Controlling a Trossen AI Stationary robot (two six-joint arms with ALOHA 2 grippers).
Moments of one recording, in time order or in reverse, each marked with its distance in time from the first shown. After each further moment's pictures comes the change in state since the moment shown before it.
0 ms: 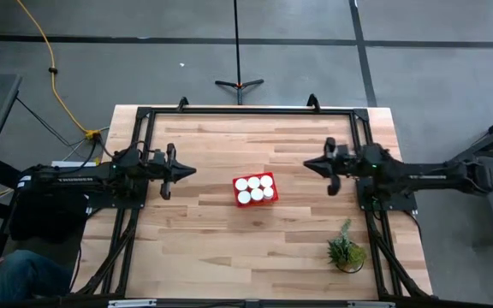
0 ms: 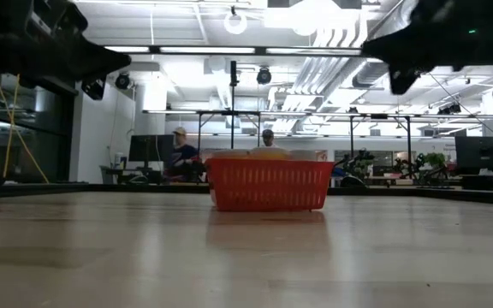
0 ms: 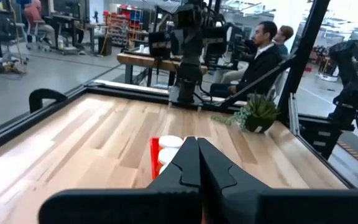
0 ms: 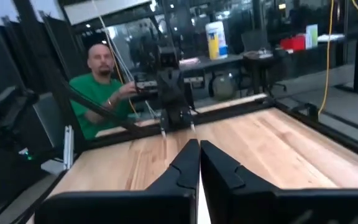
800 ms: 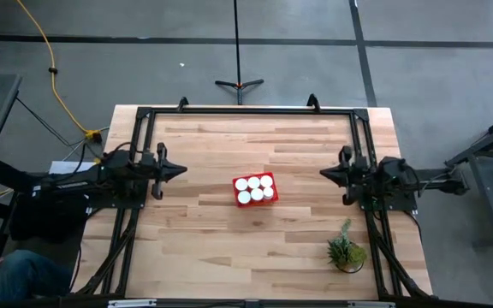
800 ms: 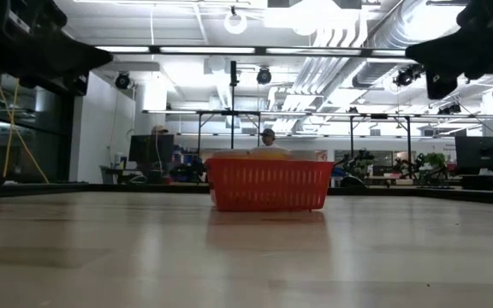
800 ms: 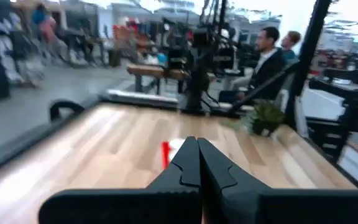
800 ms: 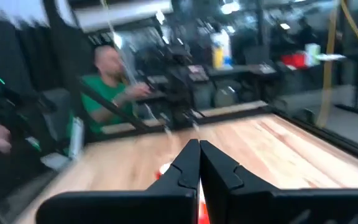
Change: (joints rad) left arm 0.000 -0.335 0.001 -0.301 -0.043 0.049; right arm 0.232 -0.630 -0.102 -0.486 0.245 -0.096
